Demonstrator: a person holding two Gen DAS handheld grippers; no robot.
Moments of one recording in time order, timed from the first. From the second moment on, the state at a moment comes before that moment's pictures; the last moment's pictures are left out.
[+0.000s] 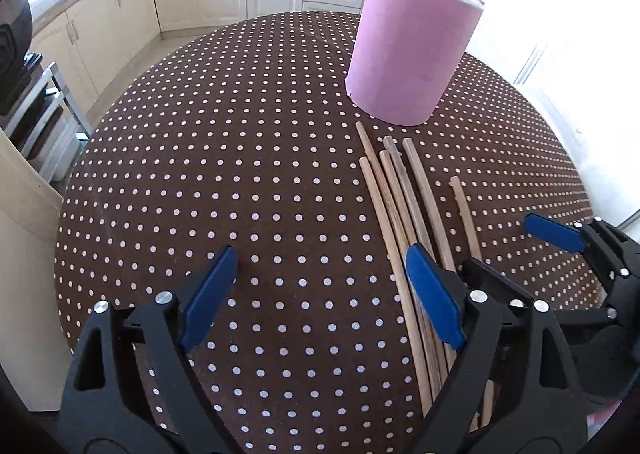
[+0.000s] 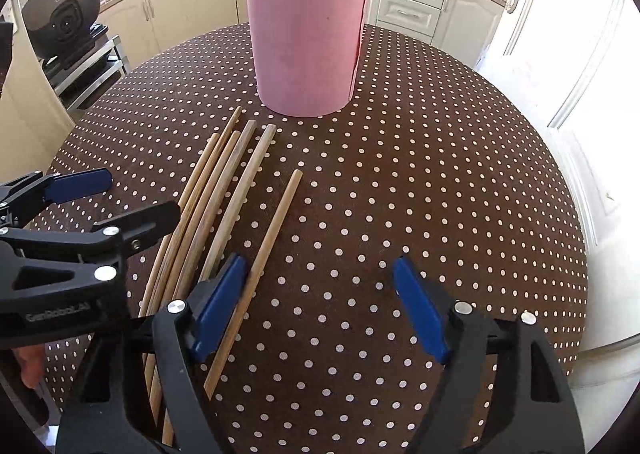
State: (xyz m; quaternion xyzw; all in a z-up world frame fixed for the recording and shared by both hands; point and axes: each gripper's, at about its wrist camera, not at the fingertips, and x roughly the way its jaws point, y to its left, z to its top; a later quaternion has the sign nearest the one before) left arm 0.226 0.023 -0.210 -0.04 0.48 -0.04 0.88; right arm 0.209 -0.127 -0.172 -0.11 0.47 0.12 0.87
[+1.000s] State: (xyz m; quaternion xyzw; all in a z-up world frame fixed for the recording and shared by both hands) left arm 0.242 -0.006 -0.211 -0.02 0.52 -0.01 0.86; right arm 0.210 -0.136 -0.165 -0.11 0.47 0.14 0.87
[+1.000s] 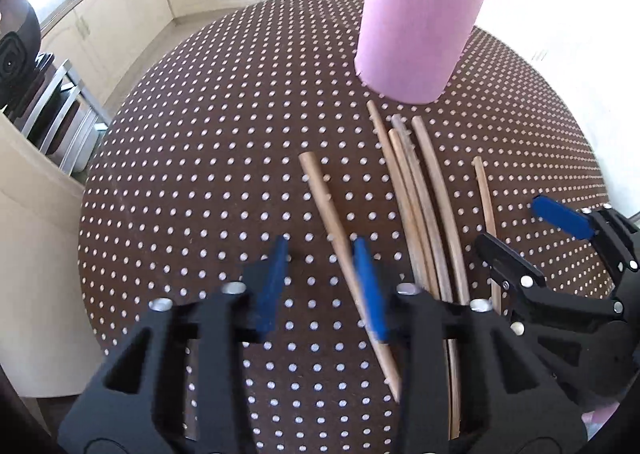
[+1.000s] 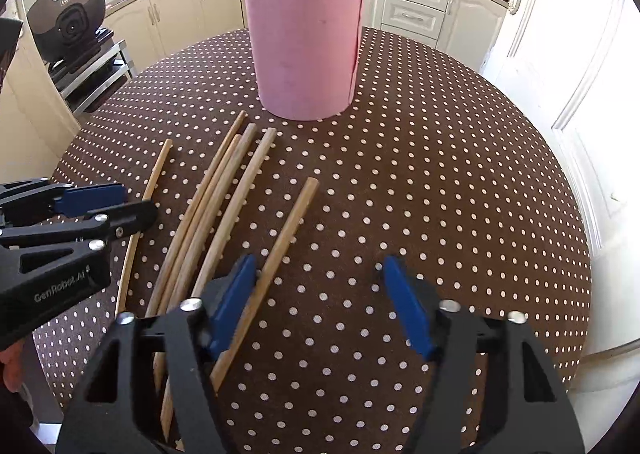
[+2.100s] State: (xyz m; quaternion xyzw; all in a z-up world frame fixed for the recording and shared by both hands) left arm 0.205 0.042 -0.165 -0.10 0.43 -0.09 0.89; right arm 0.216 -0.162 -0.135 0.00 0.47 0.15 0.87
